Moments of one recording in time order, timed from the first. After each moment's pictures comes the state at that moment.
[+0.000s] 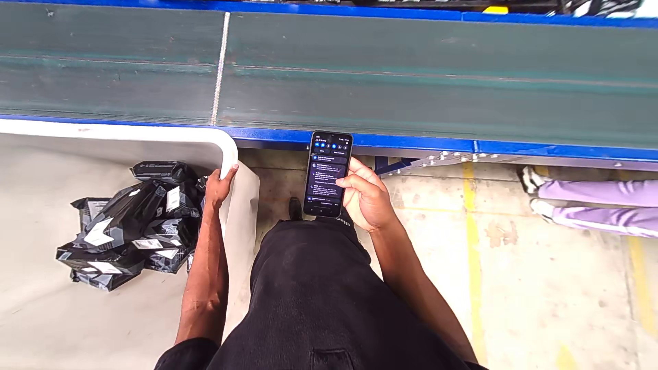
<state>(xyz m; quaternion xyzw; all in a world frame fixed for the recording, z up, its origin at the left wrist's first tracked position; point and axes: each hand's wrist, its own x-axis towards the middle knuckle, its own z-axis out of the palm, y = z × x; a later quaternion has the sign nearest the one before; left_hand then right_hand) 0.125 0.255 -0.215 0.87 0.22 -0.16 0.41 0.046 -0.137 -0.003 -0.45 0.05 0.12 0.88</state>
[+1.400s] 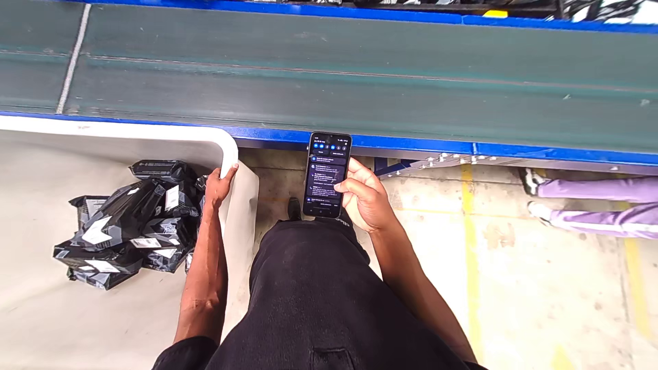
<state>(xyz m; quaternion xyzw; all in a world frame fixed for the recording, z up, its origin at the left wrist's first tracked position) 0.124 0.255 -0.212 0.87 0.21 -0.16 0.41 0.045 -0.134 -0.002 -0.48 0.03 0.12 0.87</state>
